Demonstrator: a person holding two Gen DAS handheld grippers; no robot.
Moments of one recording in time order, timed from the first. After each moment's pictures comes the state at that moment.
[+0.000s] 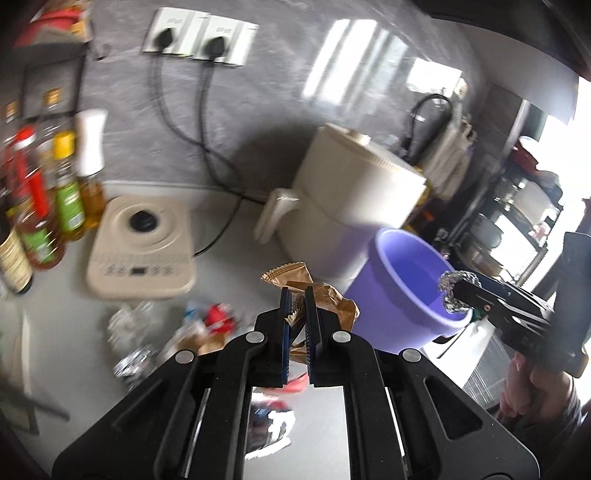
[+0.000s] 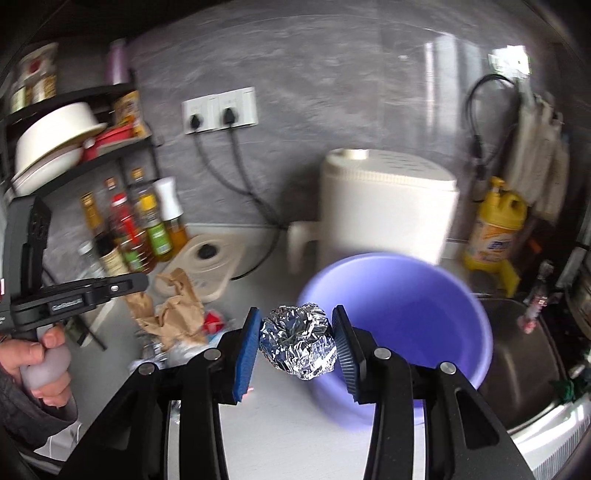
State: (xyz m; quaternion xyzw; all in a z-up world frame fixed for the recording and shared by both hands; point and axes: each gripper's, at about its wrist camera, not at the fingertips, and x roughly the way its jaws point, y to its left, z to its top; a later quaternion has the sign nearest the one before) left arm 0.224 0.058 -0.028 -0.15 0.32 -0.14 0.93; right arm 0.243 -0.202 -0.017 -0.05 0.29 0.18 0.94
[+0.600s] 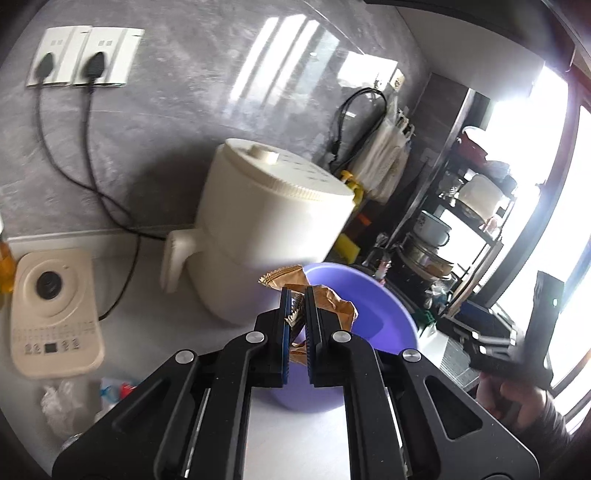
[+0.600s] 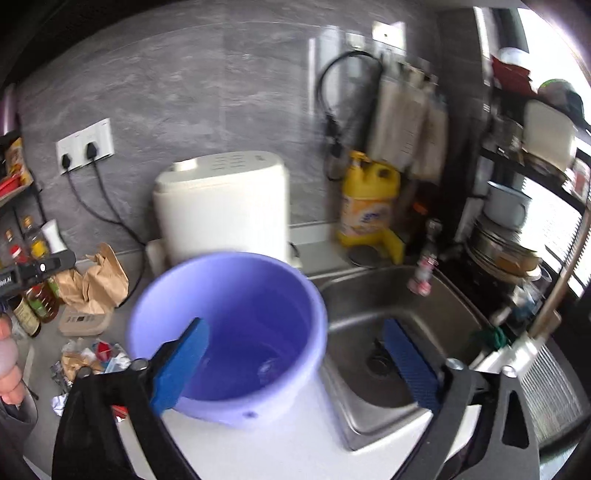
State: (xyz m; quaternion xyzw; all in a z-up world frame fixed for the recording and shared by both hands) left arm 0.294 -0.012 0.002 -0.14 0.29 -0.28 0.91; right arm 0.245 -0.312 -0.016 0.00 0.29 -0.03 0.96
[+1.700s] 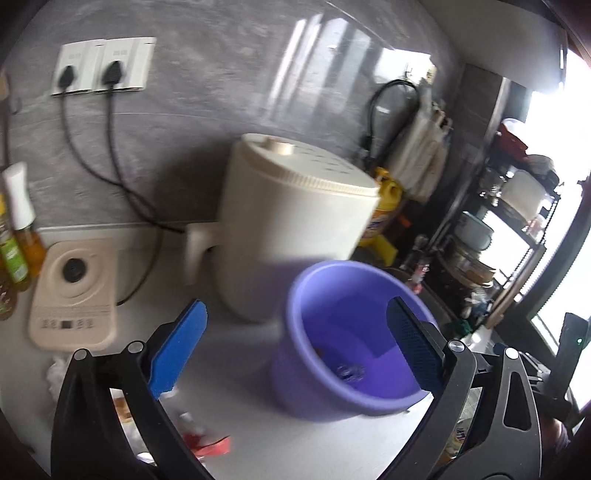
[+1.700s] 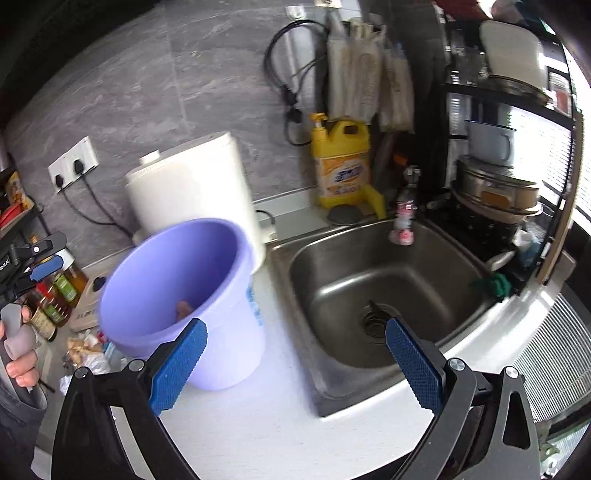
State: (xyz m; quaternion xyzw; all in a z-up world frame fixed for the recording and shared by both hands) left arm 0.277 -0.044 0.001 -0.11 0.30 -0.16 0.93; right arm 0.222 -0.389 -0.052 0.07 0.32 0.00 0.94
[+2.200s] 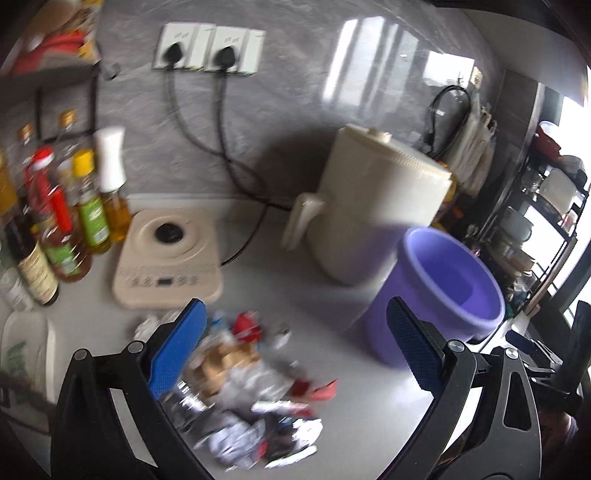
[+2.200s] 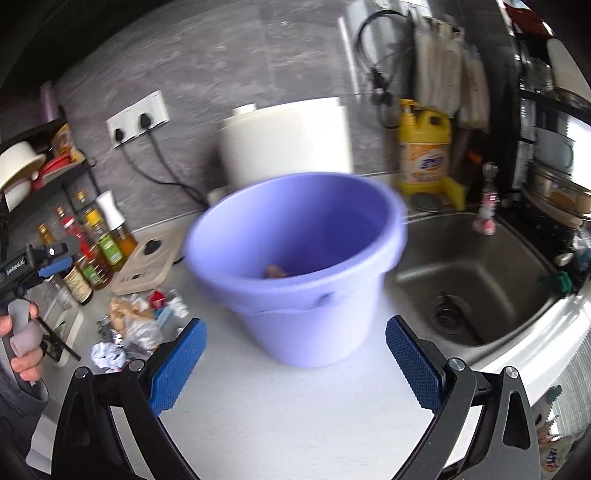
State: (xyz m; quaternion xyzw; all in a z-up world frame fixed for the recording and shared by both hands) left arm 0.215 0.062 -0.037 -0.11 0.32 -0.07 0.94; right arm 0.205 -0.275 -0.092 0.05 0.32 0.10 0.94
